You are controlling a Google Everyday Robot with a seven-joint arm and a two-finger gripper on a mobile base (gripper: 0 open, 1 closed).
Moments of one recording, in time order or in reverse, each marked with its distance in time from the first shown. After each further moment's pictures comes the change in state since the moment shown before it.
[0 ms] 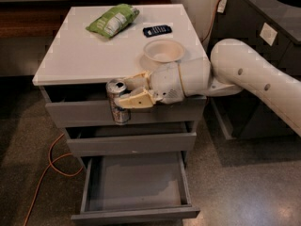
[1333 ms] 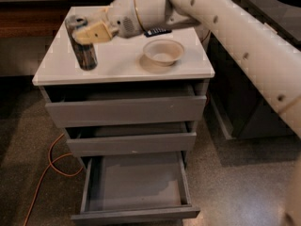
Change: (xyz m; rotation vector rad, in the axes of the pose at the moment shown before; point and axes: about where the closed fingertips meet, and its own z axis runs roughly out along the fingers) arm -0.142 -0.098 0.054 0.058 -0.008 0.002
